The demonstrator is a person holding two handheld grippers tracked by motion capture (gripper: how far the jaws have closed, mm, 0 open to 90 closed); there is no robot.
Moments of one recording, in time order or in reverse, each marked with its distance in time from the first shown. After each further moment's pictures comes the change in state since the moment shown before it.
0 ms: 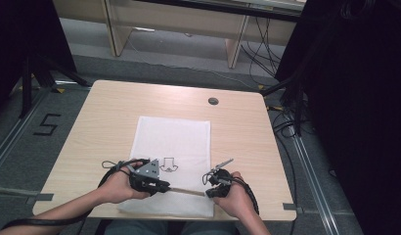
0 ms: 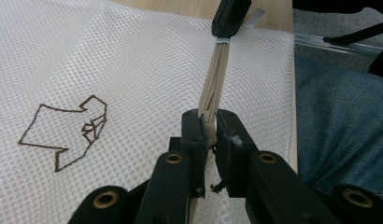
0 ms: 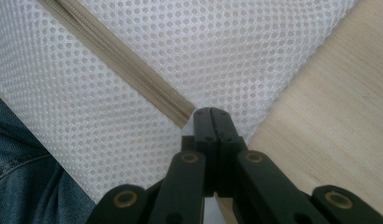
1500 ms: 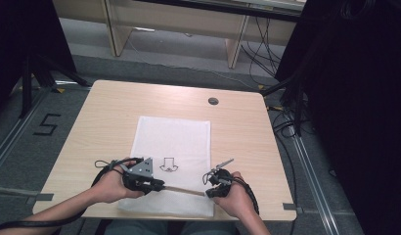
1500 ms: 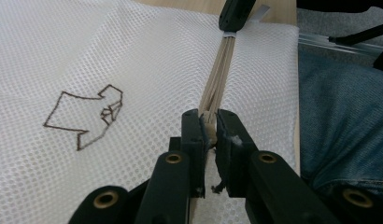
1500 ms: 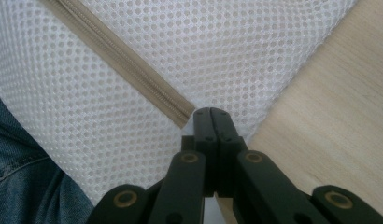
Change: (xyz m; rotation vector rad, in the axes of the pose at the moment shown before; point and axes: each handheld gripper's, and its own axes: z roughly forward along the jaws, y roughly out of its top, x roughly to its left) left arm 0.003 -0.008 -0.015 -0.013 0.020 -0.006; right arm -0.001 0.000 0.000 0.000 -0.002 0.007
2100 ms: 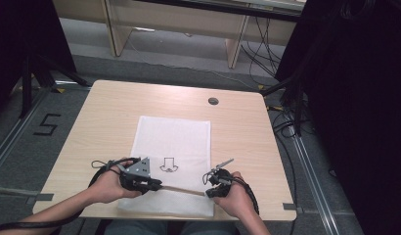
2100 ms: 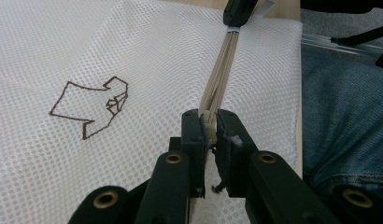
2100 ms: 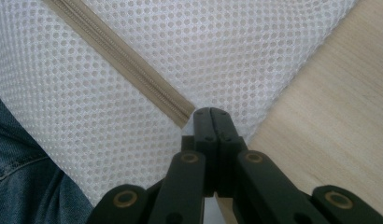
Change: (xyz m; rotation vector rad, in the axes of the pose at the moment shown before) left arm 0.003 -0.006 -0.004 0.000 0.008 -0.009; right arm 0.000 0.000 0.000 0.001 -0.001 0.001
